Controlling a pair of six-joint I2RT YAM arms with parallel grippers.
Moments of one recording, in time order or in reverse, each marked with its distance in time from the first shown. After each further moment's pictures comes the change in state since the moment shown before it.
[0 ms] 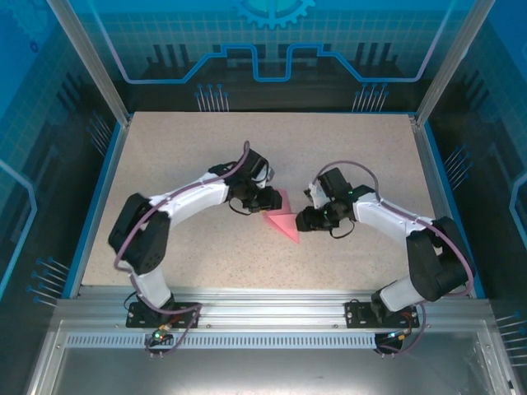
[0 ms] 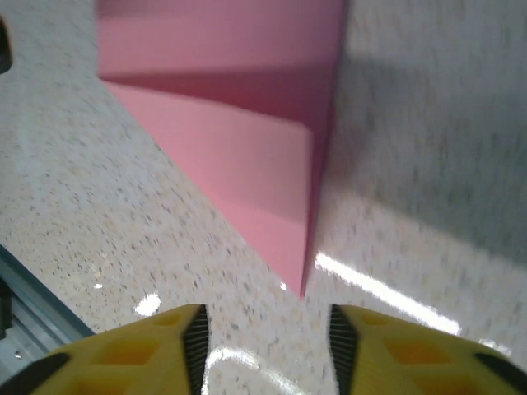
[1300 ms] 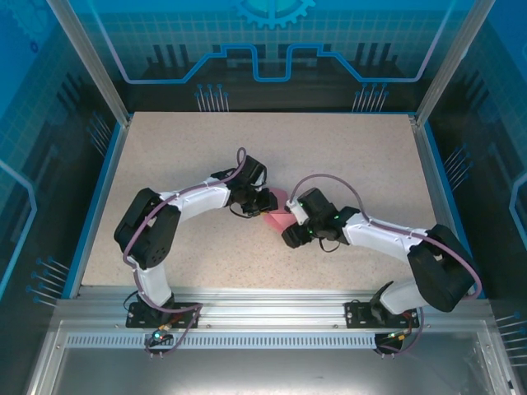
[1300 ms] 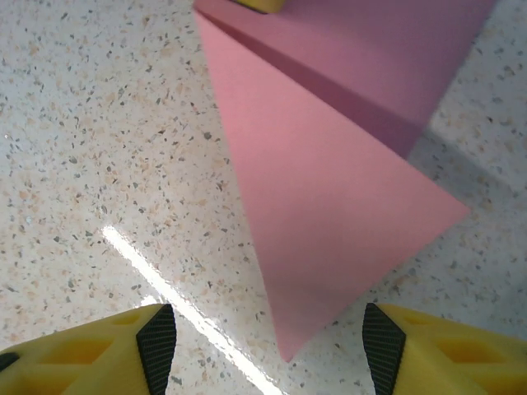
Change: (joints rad) left arm 0.024 0.093 -0.086 0.161 -0.031 -0.163; right arm 0.264 -0.064 -0.159 0.255 0.341 -0.208
